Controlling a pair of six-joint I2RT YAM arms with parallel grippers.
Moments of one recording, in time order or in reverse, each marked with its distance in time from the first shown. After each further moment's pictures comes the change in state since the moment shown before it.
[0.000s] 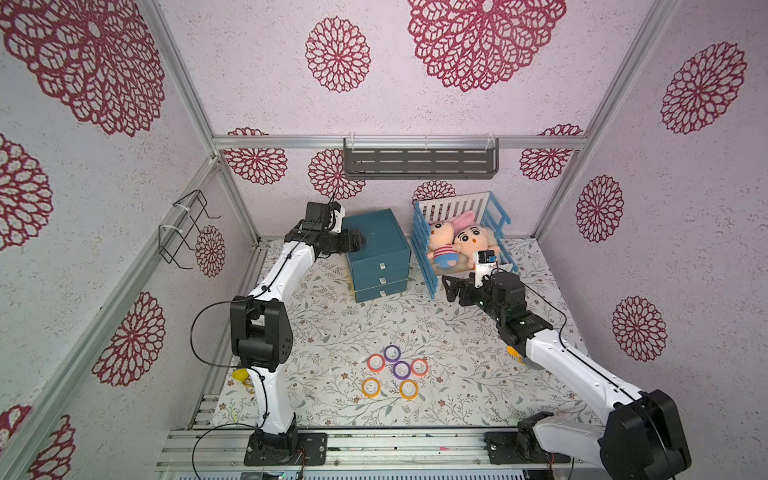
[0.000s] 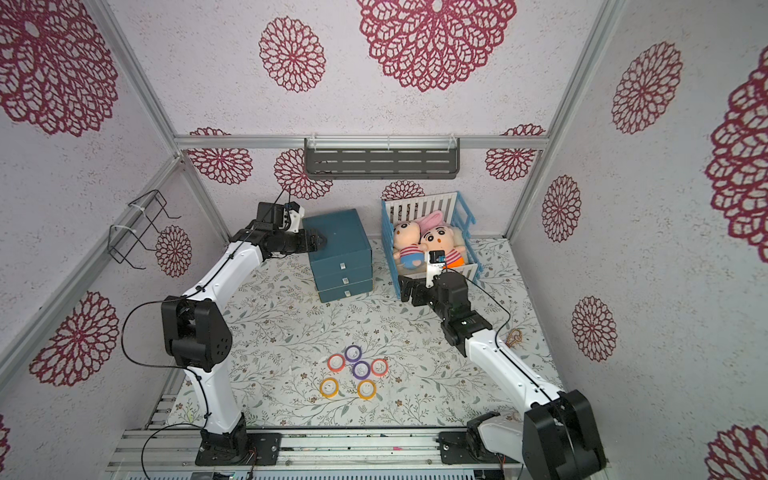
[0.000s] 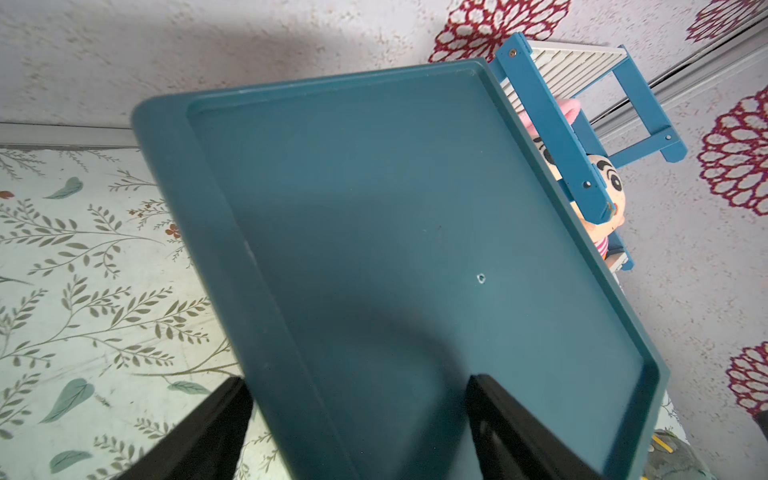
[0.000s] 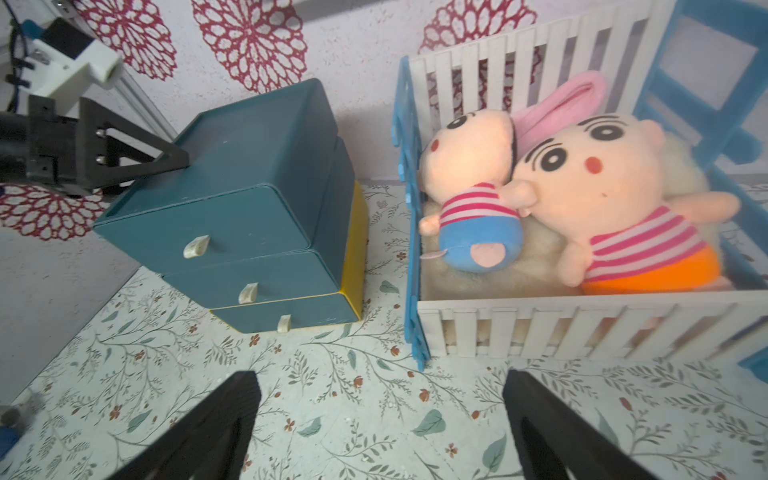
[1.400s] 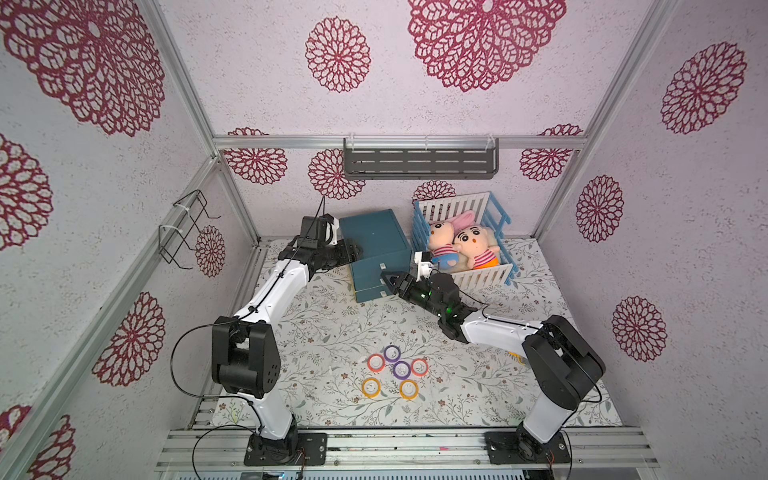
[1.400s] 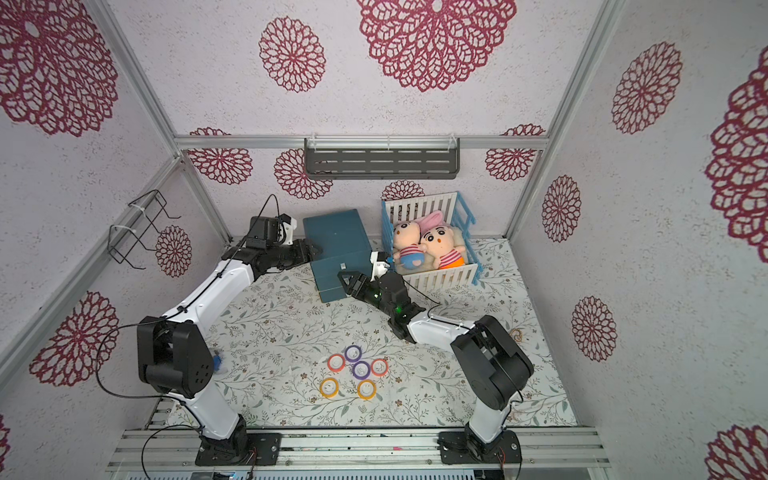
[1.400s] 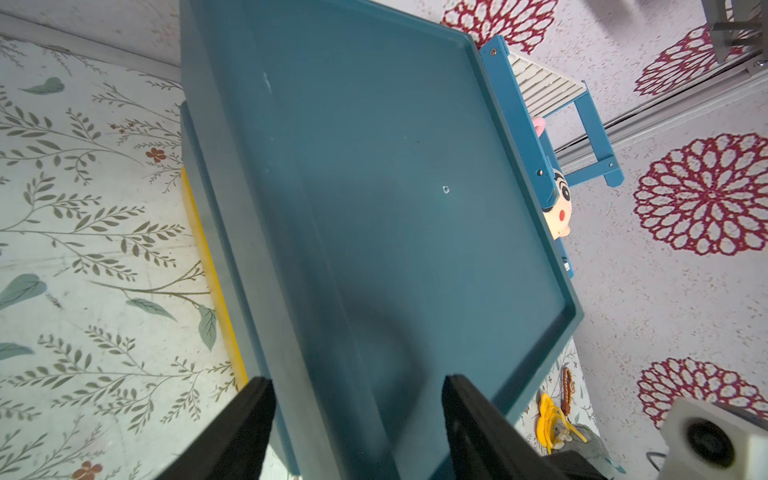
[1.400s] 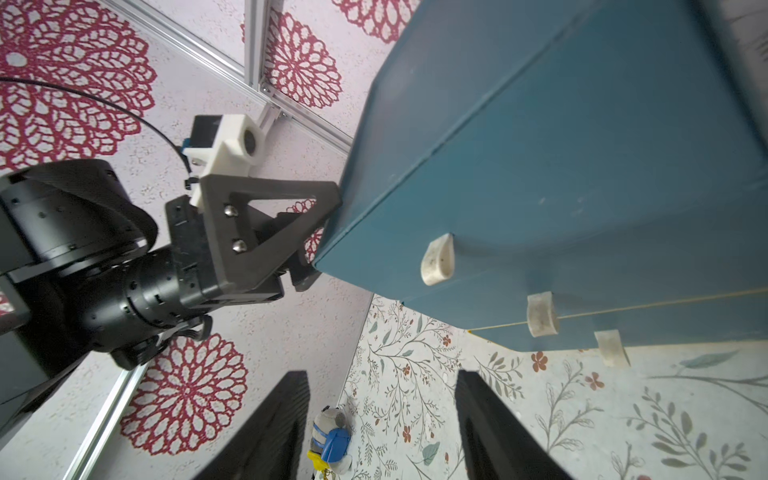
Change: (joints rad) left arm -0.006 -0.224 -0.294 0.118 0.005 -0.202; right arm 0.274 0.521 0.182 0.552 -0.130 0.728
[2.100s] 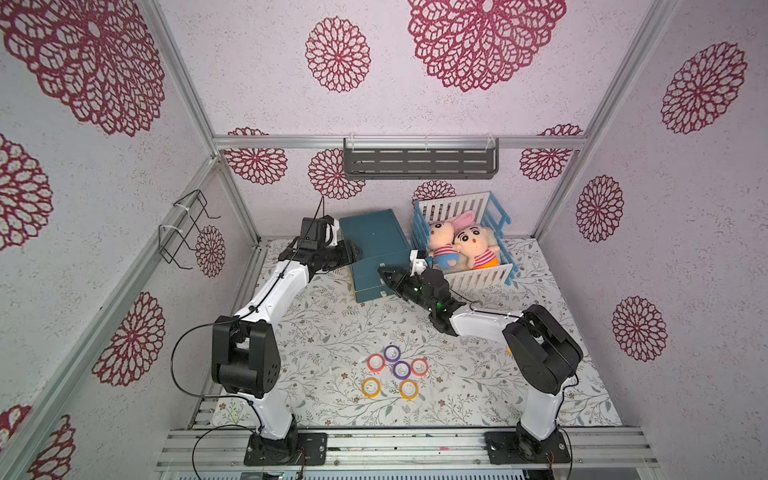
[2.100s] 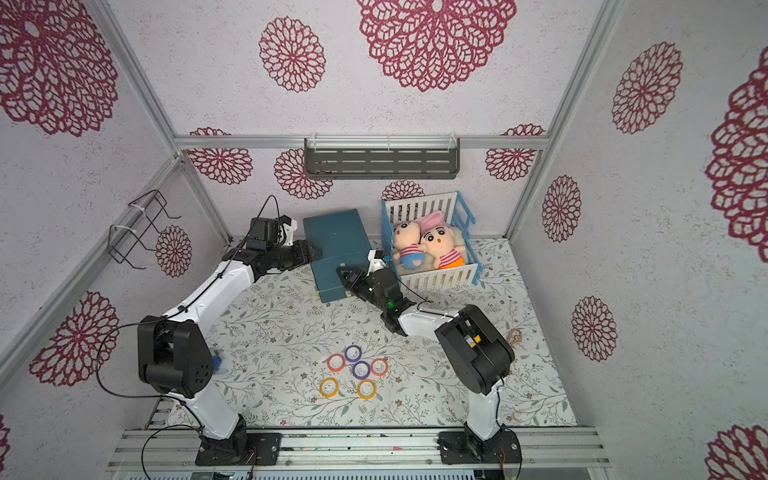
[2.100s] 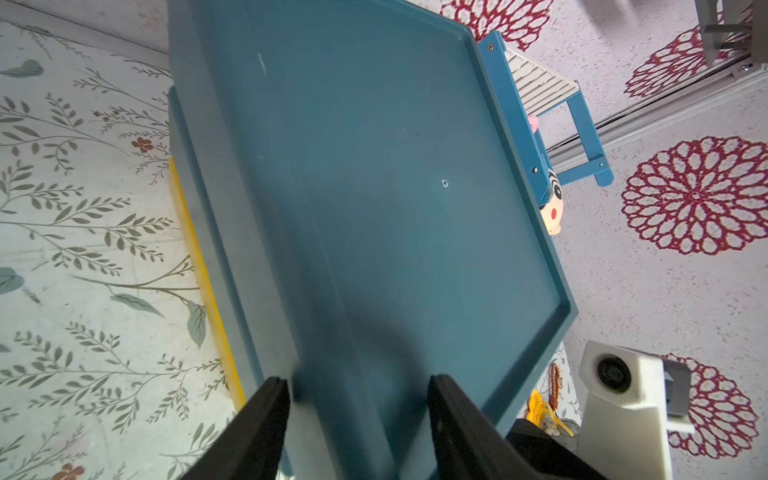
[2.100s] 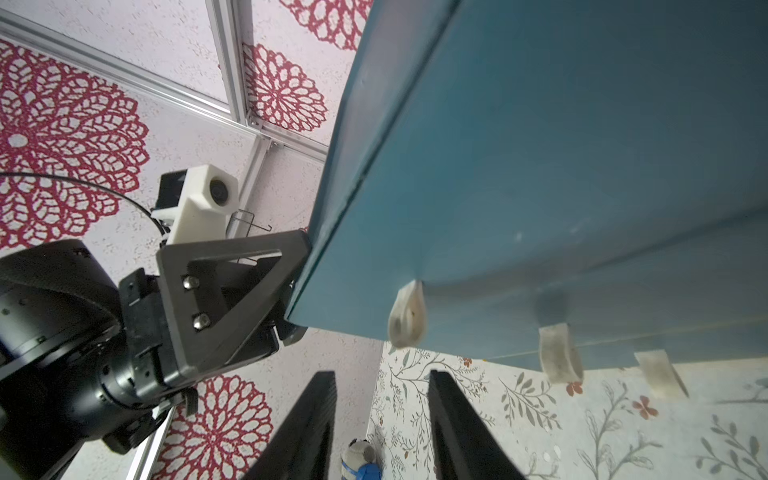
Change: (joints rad) left arm 0.002 0.000 -0.016 0.012 0.027 -0.014; right arm -0.009 0.127 0.112 0.036 0.026 0.152
